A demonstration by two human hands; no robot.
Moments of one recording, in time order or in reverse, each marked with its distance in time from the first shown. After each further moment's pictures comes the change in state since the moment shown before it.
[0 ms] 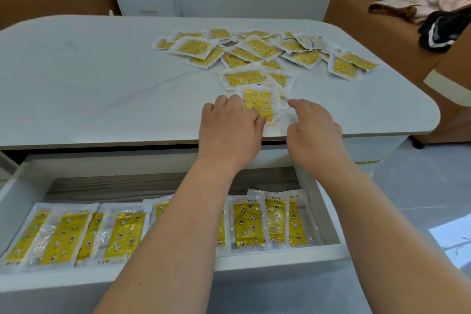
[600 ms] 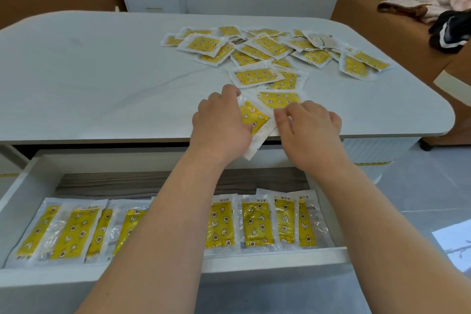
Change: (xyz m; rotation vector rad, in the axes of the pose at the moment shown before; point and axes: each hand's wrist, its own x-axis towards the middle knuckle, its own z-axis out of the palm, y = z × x) left_hand 0.000 -0.026 -0.028 -0.411 -0.209 -0.320; right_hand 0.009 -0.016 0.019 -0.137 0.026 -0.050
